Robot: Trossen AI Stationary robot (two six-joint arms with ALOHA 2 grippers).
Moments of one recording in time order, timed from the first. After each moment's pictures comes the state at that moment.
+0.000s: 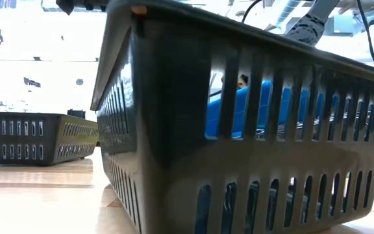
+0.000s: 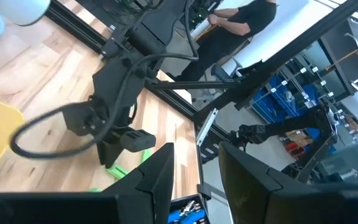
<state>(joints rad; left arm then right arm) 0.32 1.06 0.86 -0.07 0.56 -0.63 -0.08 1.79 0.83 -0.07 -0.48 0.93</state>
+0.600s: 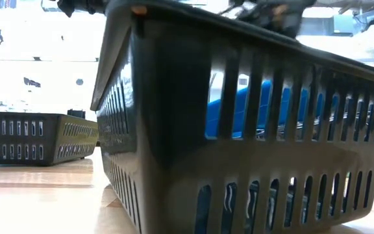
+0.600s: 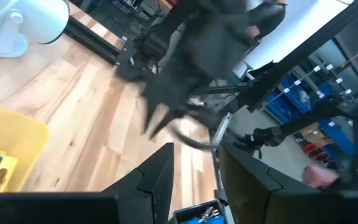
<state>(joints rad) 0.36 1.07 0.85 -0.07 0.55 -0.55 0.06 1.56 1.16 -0.81 -0.15 0.41</state>
